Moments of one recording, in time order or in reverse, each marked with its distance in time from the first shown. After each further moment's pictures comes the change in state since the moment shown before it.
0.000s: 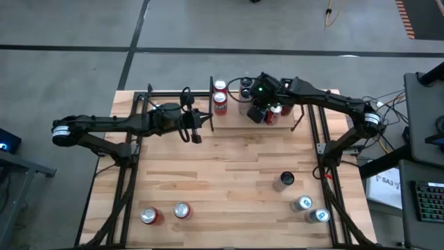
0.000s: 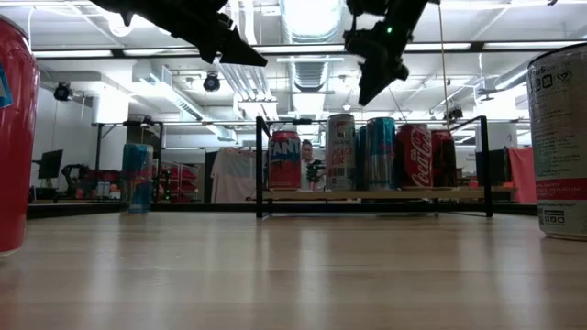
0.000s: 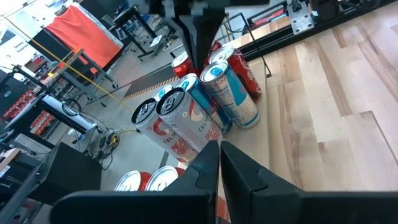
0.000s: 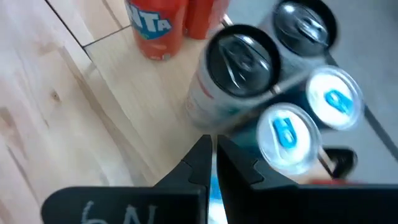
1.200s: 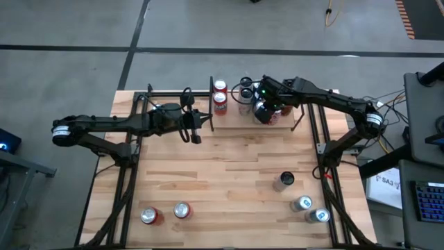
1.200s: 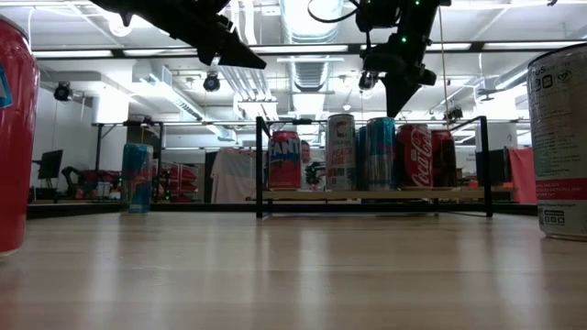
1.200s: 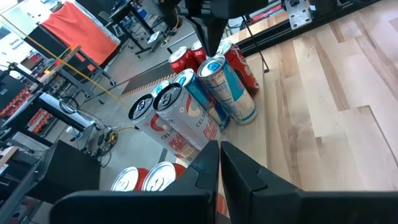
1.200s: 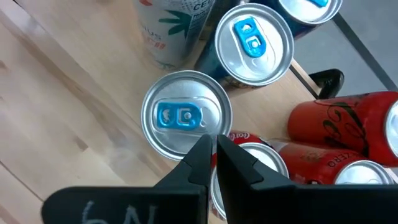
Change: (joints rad) left arm 0.000 0.000 0.000 -0.019 0.000 0.000; right arm -0.026 -0.018 -0.052 -0.160 0.043 0.162
